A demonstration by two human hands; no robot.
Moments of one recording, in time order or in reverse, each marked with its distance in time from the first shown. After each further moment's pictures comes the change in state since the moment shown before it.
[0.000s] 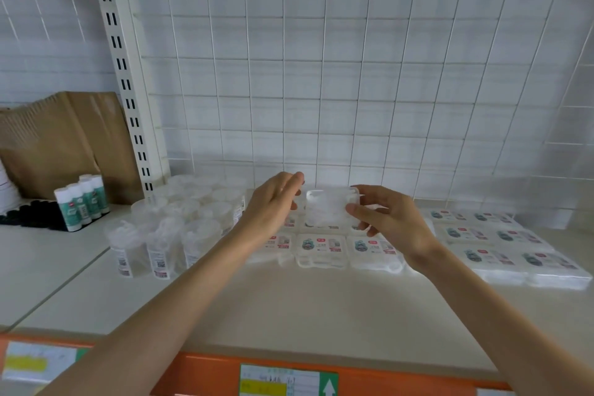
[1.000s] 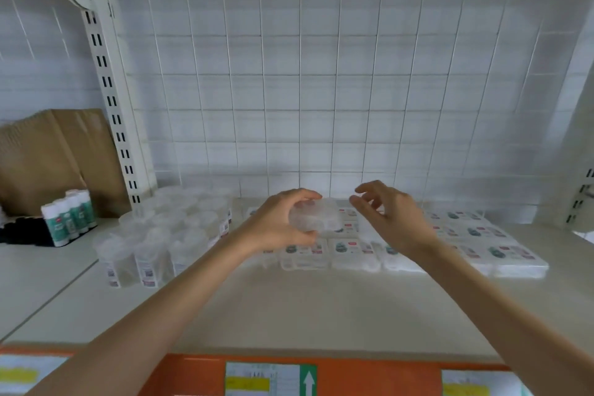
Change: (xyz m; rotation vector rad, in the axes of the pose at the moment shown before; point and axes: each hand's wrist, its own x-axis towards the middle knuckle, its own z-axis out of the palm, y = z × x) left_hand 0.000 0.005 0.015 0.306 -0.309 0.192; right_hand -0.006 -0.005 -0.035 -0.716 0.105 -0.177
